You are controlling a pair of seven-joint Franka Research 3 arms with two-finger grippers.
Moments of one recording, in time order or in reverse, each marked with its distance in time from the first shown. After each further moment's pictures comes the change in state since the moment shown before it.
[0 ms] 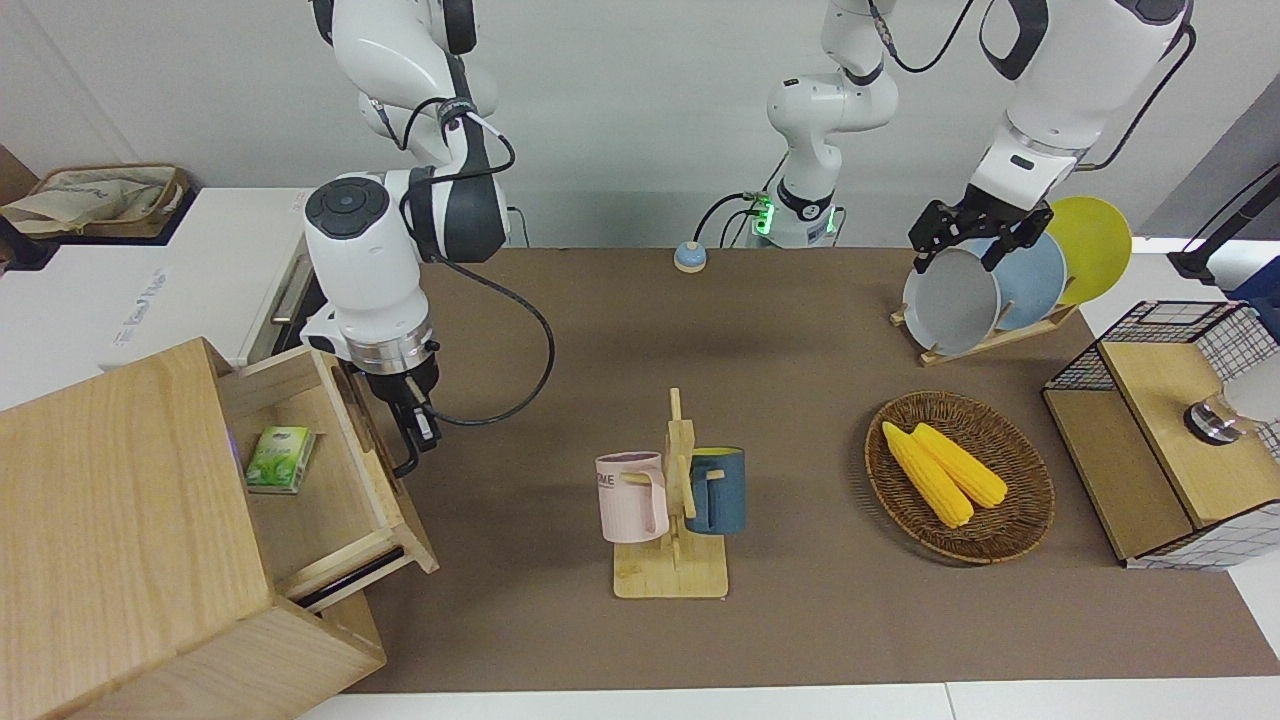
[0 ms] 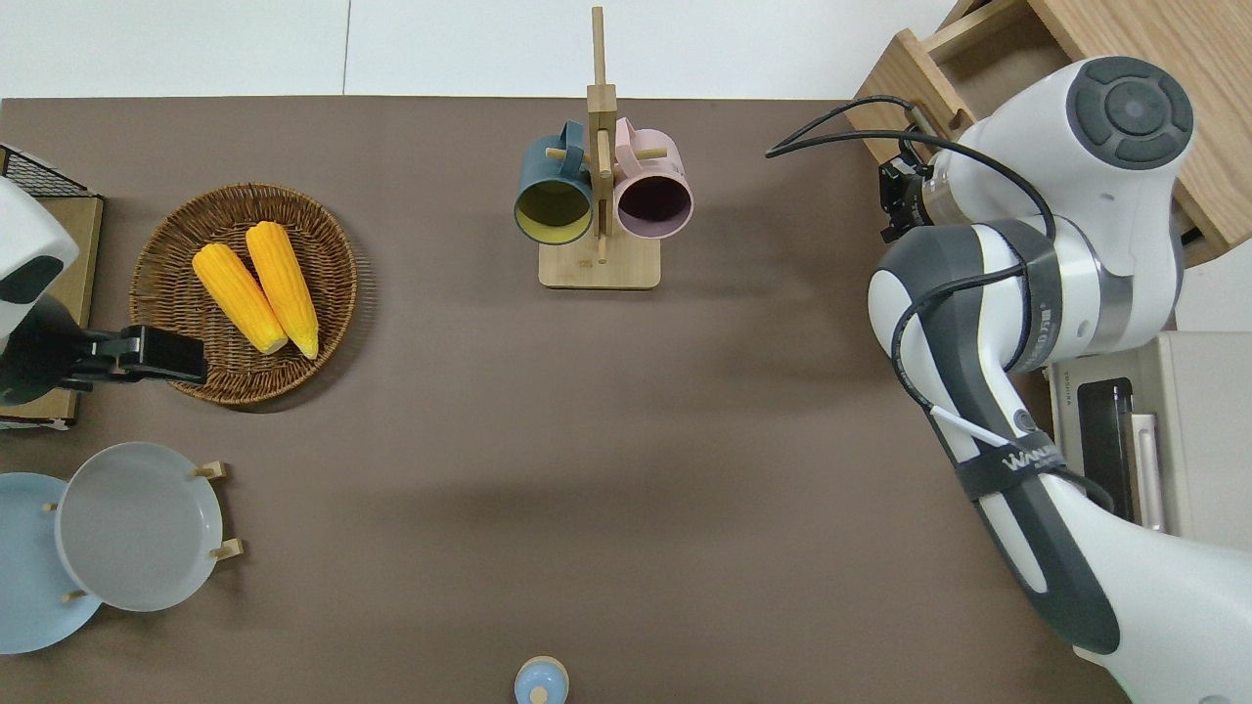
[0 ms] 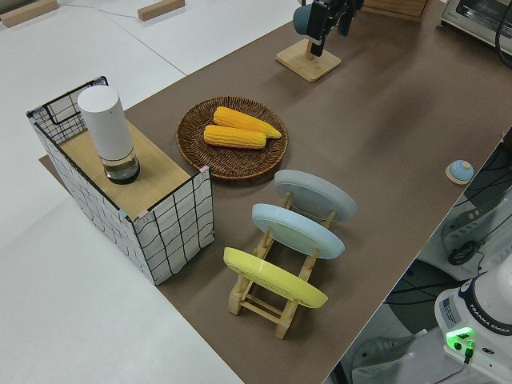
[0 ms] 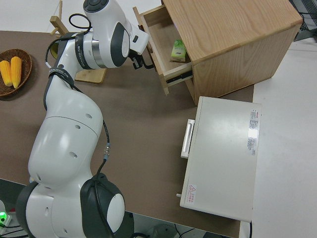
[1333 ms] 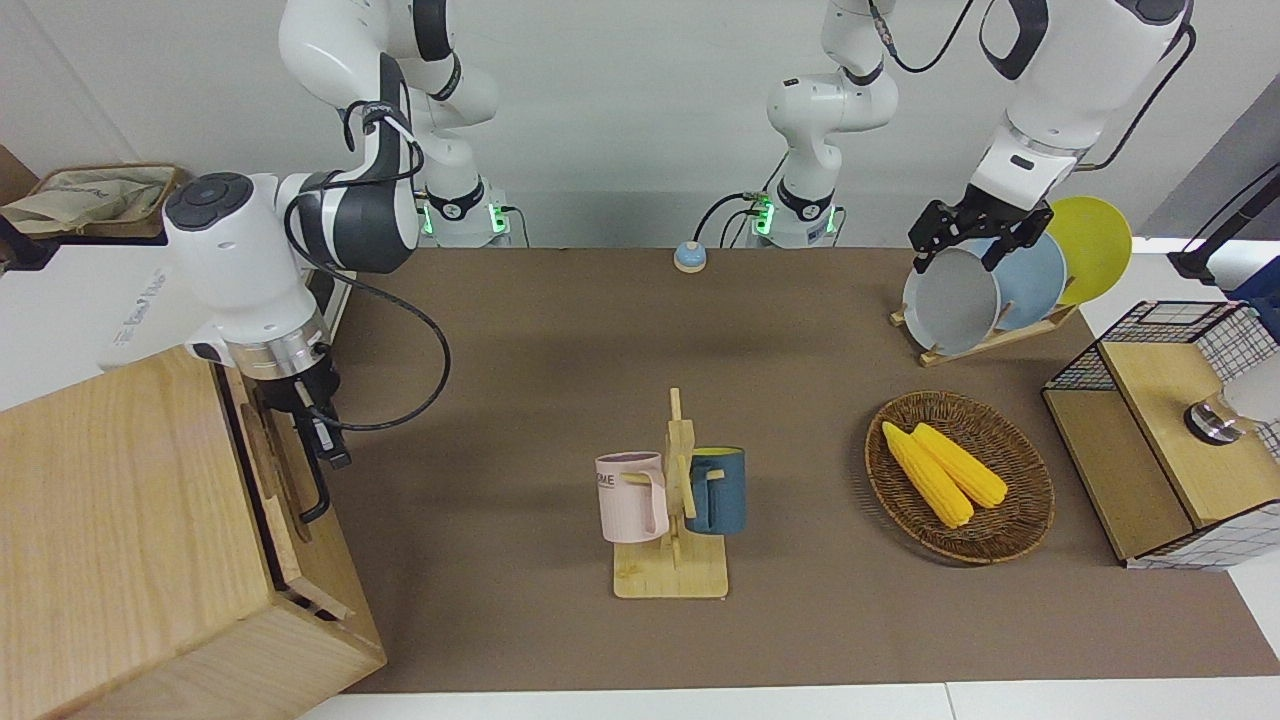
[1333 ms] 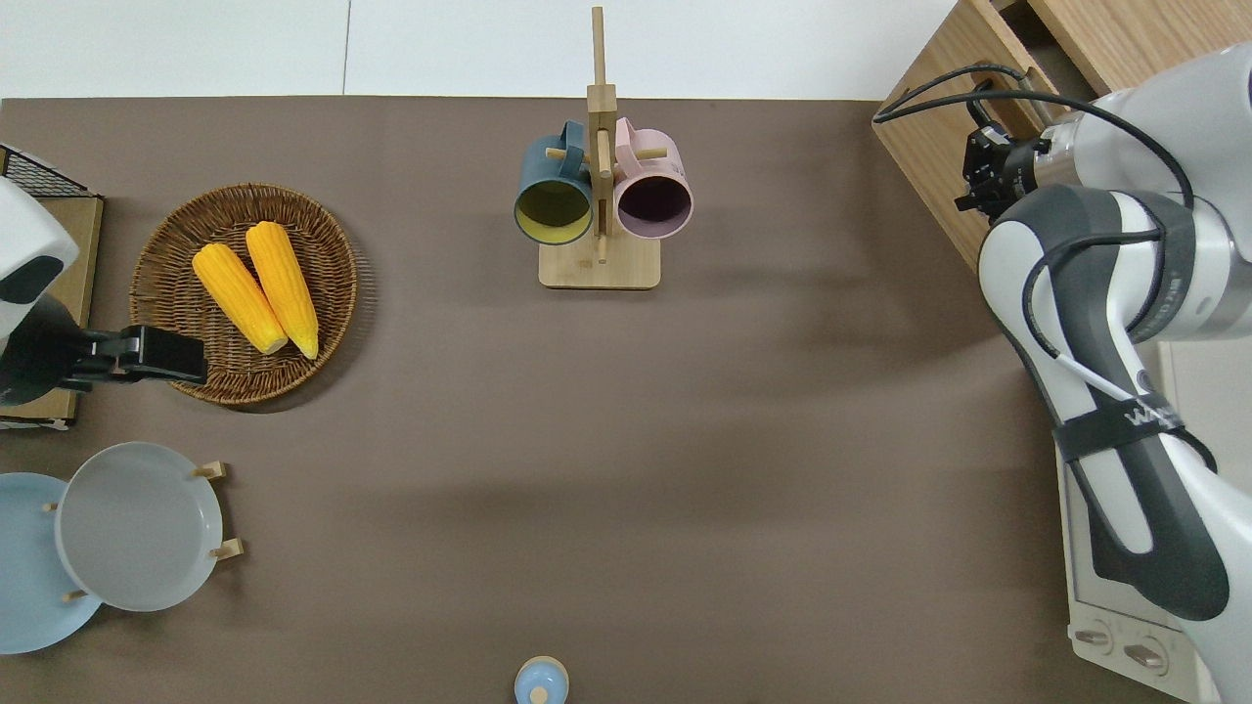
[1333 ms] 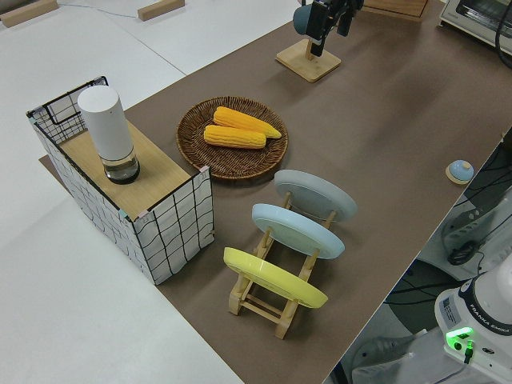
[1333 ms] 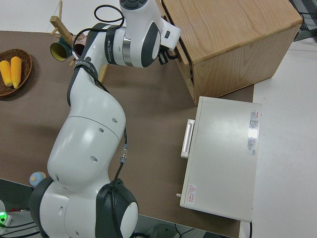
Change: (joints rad) left arm 0.000 0.000 0.000 0.000 0.000 0.000 0.000; right arm -0.135 0.000 -0.001 0.015 0.076 0.041 -0.218
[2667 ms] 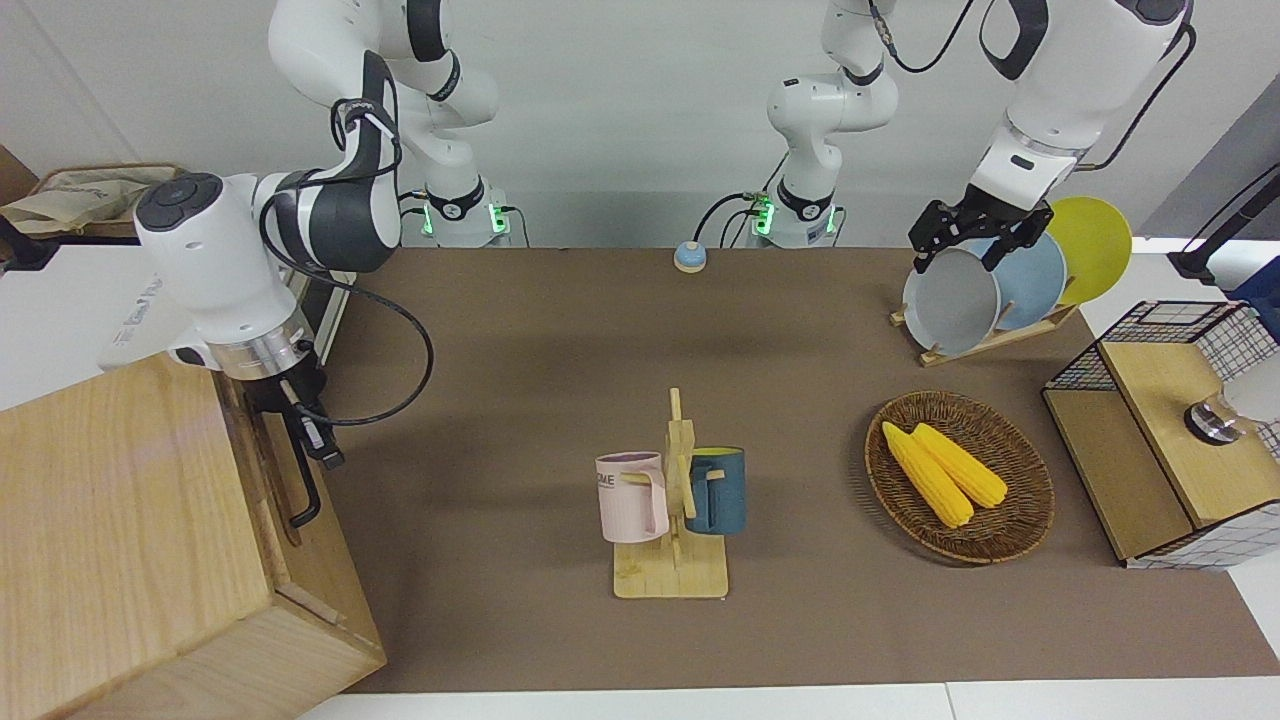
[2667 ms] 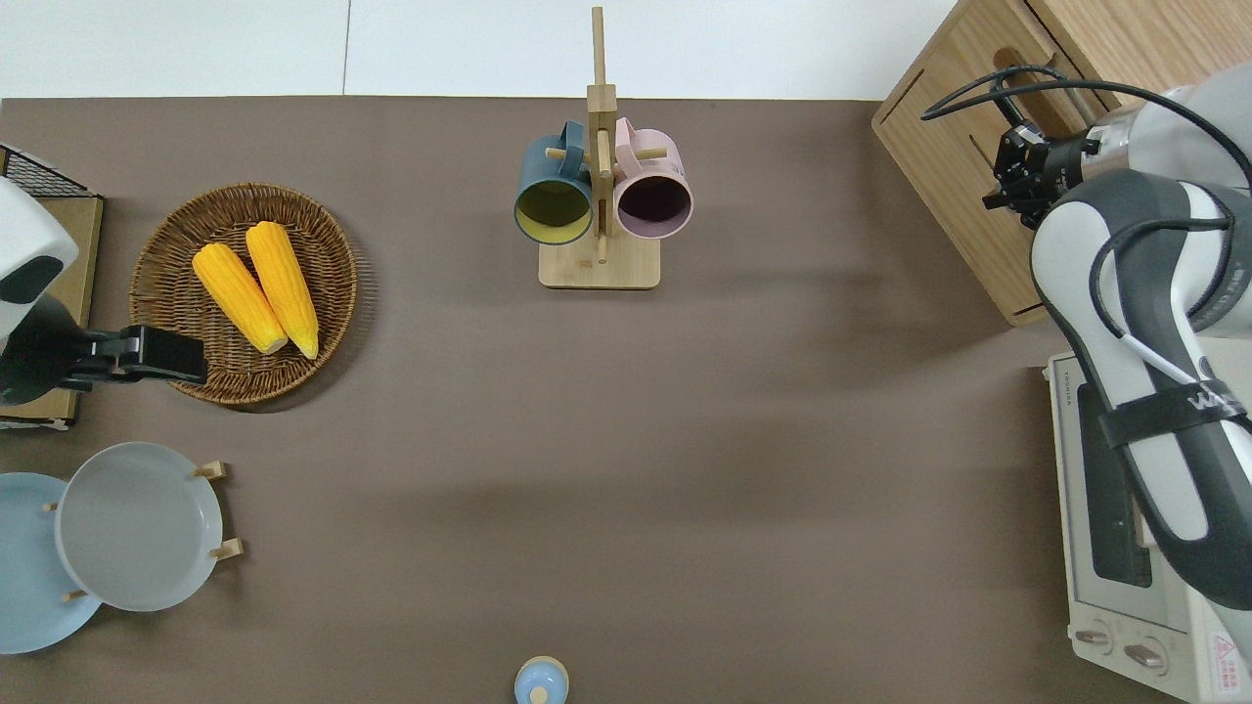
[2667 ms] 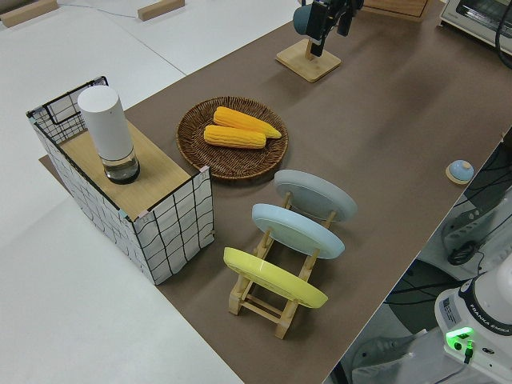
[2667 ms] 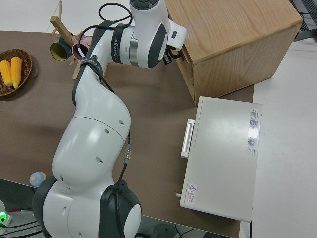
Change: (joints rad) left arm 0.000 0.000 0.000 0.000 0.000 0.000 0.000; right arm -0.033 -0.001 0.012 0.001 0.054 -0.005 -0.088
